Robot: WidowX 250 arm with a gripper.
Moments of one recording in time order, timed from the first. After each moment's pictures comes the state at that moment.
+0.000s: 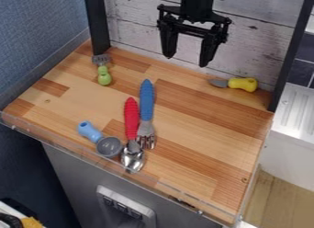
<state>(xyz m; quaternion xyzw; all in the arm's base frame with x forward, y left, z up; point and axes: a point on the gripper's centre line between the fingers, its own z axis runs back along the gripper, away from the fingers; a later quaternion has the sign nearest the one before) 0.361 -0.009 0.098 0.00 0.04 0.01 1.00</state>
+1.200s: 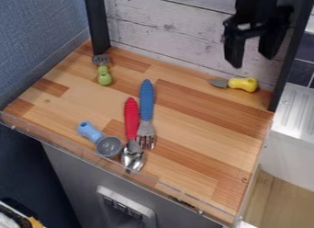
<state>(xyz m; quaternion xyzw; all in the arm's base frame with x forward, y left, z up) 0.395 -0.089 0.093 0.00 -0.02 0.43 0.90</state>
